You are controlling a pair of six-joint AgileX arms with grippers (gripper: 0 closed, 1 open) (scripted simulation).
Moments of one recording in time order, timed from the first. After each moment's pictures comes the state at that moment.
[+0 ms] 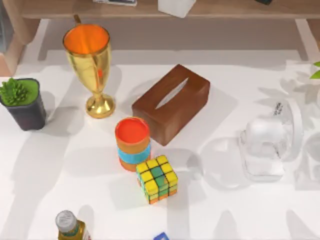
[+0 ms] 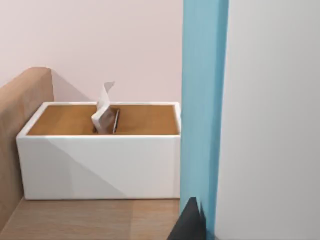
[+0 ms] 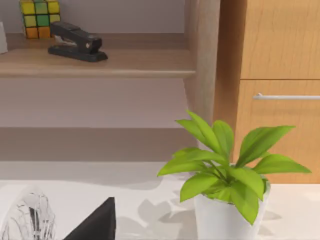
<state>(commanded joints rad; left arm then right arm) -0.32 1.90 2.00 -0.07 -0.28 0.01 0.00 0.00 0.00 0.00 0.00 0.00</state>
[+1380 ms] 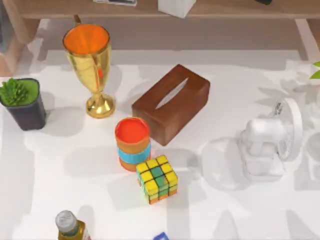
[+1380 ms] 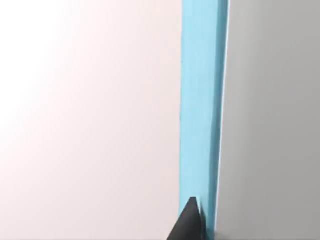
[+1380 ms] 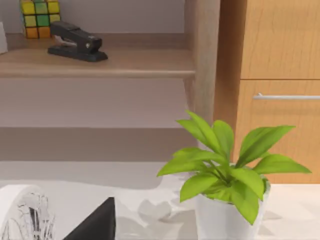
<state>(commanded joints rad) 0.19 1.63 1.72 0.08 -0.07 0.46 0.00 0.00 0.00 0.00 0.00 0.00</state>
